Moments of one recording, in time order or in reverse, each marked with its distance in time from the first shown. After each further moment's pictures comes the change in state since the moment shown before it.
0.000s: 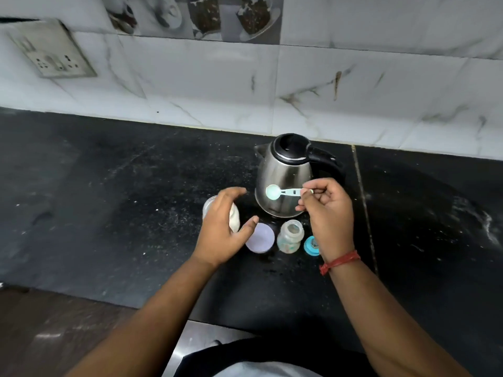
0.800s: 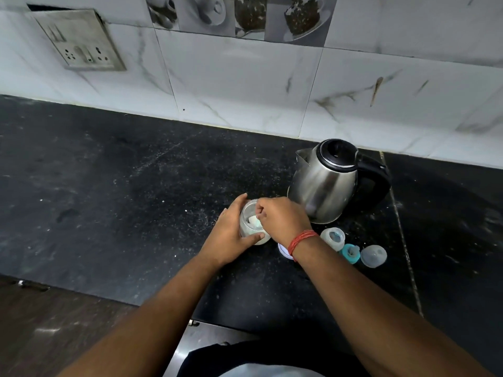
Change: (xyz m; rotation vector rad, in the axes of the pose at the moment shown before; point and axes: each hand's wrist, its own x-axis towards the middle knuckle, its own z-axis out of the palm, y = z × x) left_hand -0.003 -0.092 -0.044 -0.005 -0.295 -0.245; right_hand 0.001 0.039 0.144 -1.162 -0.589 -0.235
